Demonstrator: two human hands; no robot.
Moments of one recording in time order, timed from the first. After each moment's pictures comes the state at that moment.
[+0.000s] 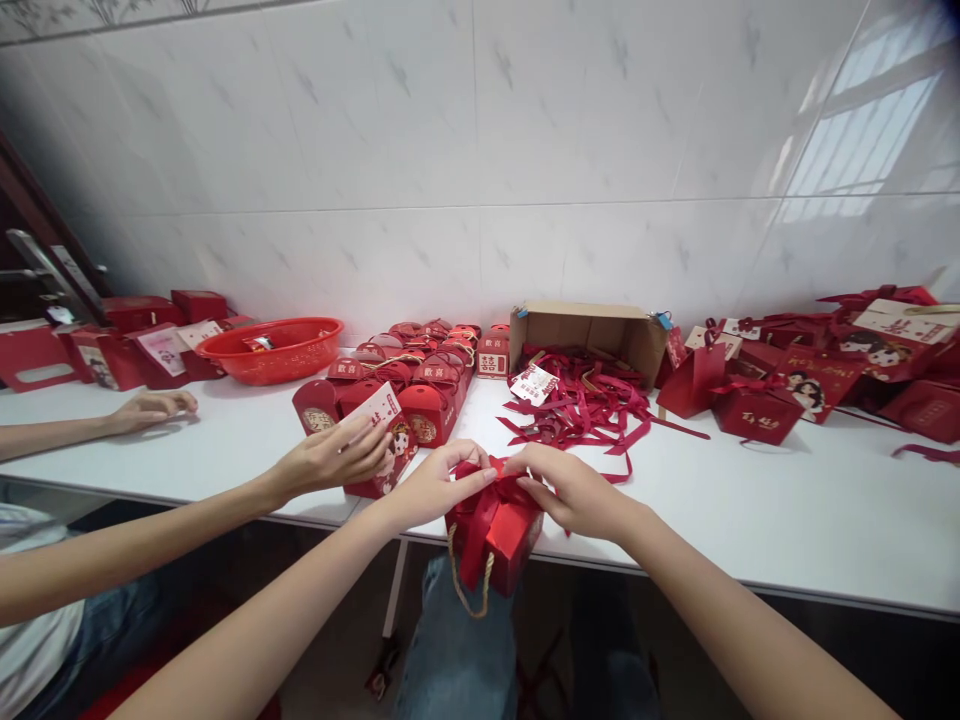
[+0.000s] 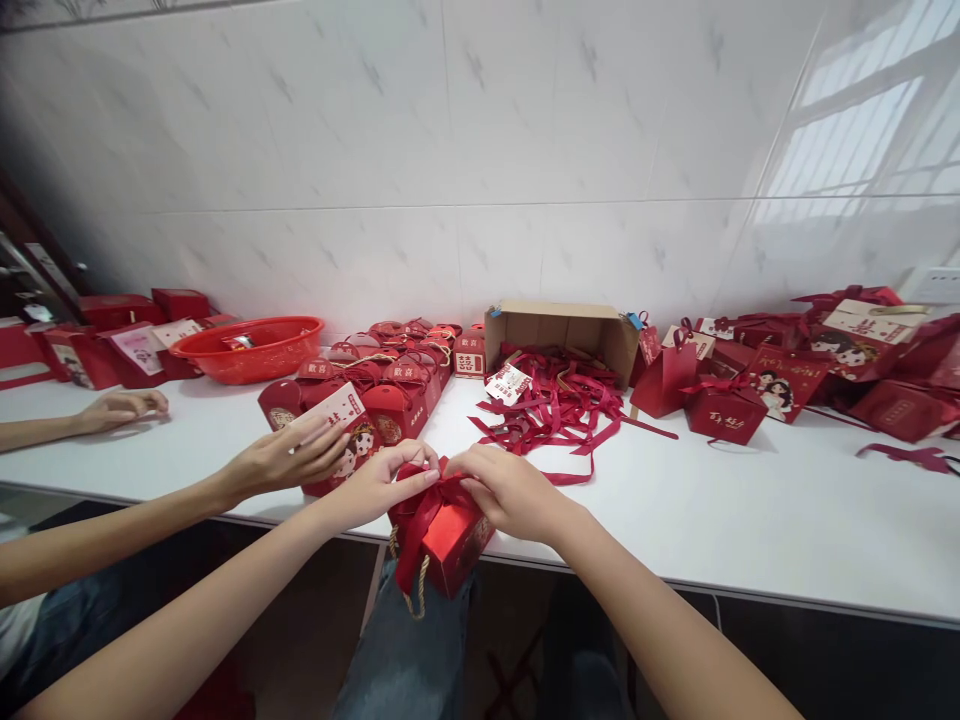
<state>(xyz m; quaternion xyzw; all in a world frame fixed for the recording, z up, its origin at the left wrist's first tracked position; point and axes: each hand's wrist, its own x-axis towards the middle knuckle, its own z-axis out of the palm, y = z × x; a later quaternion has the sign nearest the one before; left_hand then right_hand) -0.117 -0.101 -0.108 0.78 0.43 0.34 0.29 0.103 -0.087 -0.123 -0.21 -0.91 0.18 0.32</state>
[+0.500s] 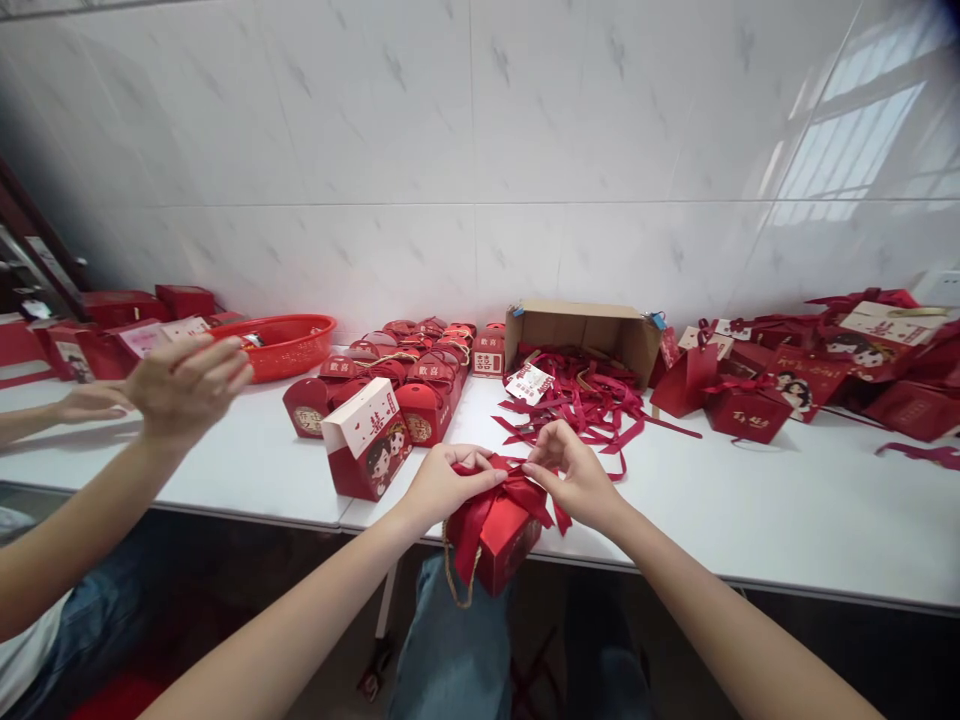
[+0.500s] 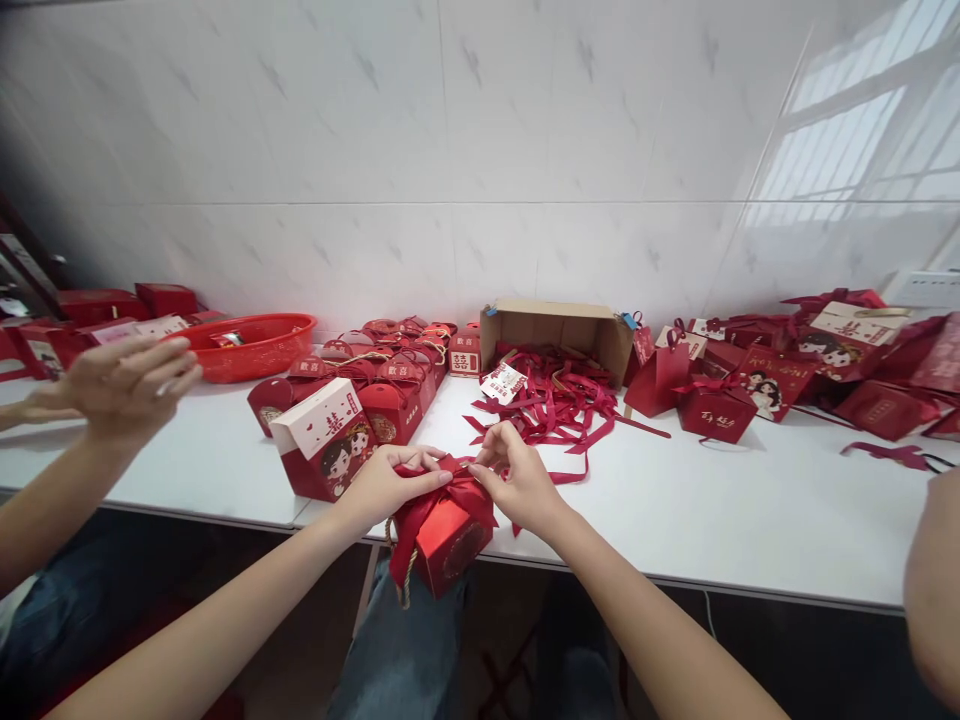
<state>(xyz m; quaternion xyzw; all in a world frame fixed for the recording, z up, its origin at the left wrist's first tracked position) -0.096 -0.100 -0.117 0.67 0.48 0.41 0.37 0.099 -0.079 -0.142 -0.31 -0.73 0.38 0.48</state>
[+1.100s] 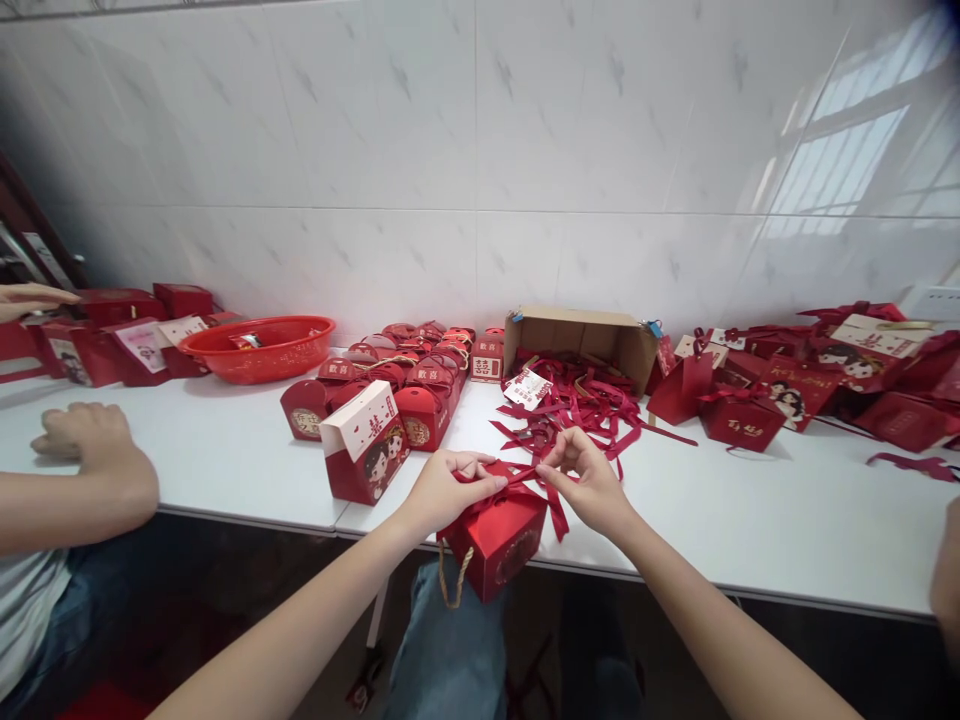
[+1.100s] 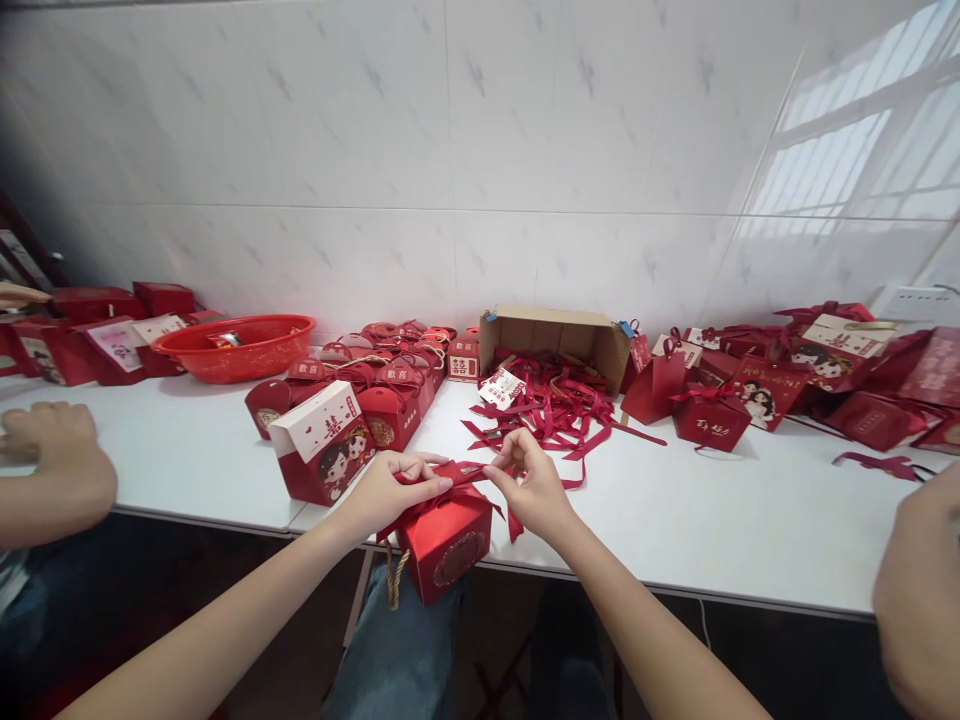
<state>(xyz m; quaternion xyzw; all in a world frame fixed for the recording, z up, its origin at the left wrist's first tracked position) -0.093 -0.104 -0.114 0.68 0.47 0.42 0.38 0.111 -0.078 -0.148 -0.34 -0.68 0.38 0.52</state>
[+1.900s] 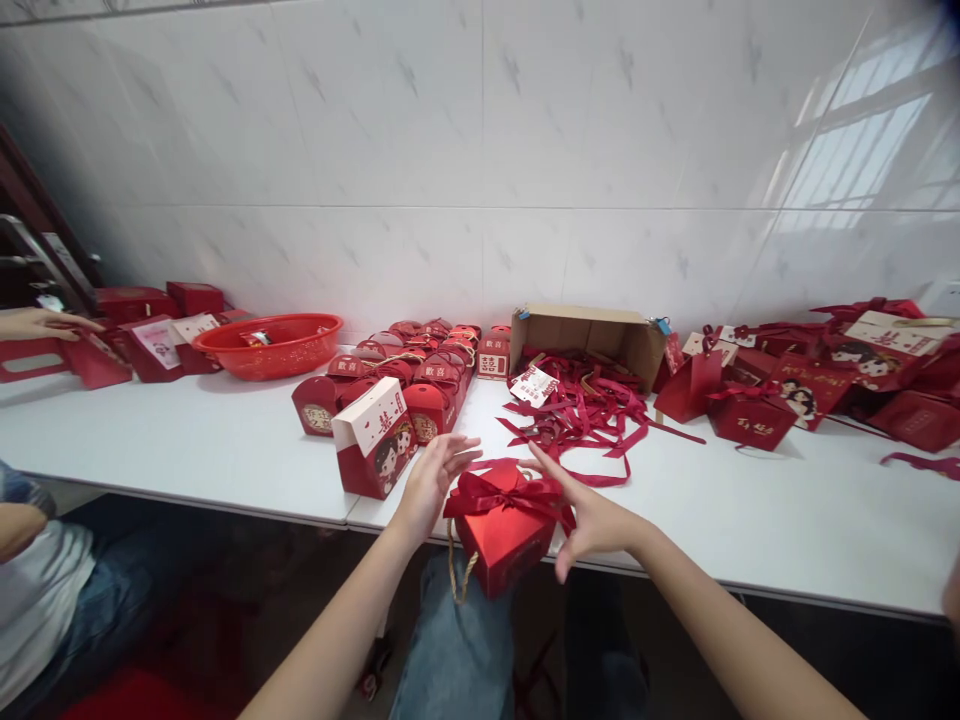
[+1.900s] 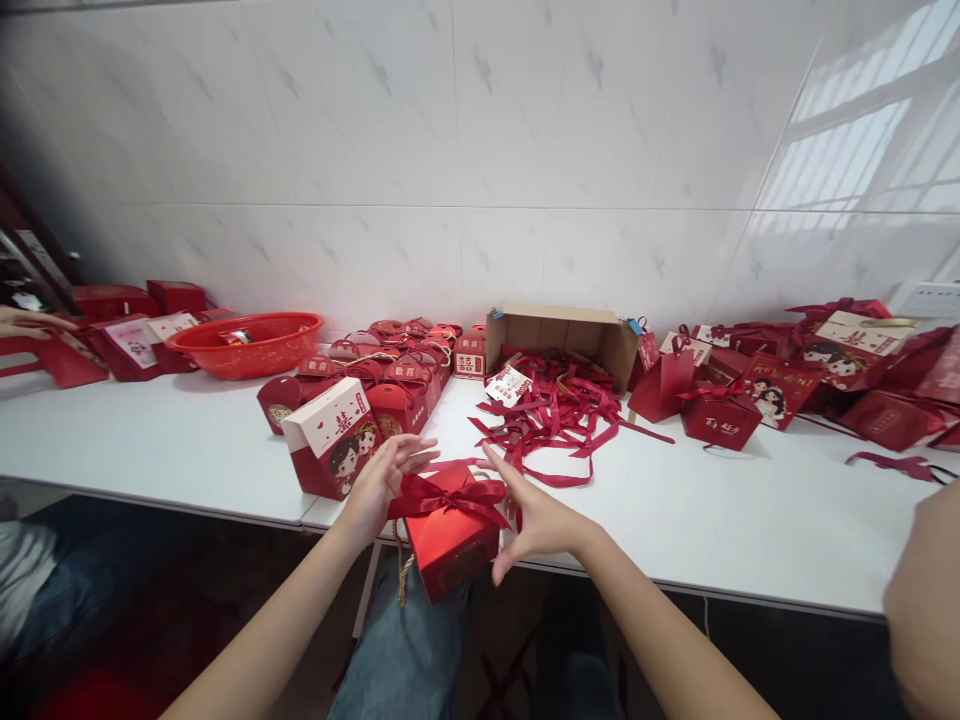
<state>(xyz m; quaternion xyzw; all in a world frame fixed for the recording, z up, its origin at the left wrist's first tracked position) -0.120 -0.086 -0.163 0.52 0.42 0.59 0.44 0.131 -0.074 -0.175 -0.22 -0.81 0.46 0.29</state>
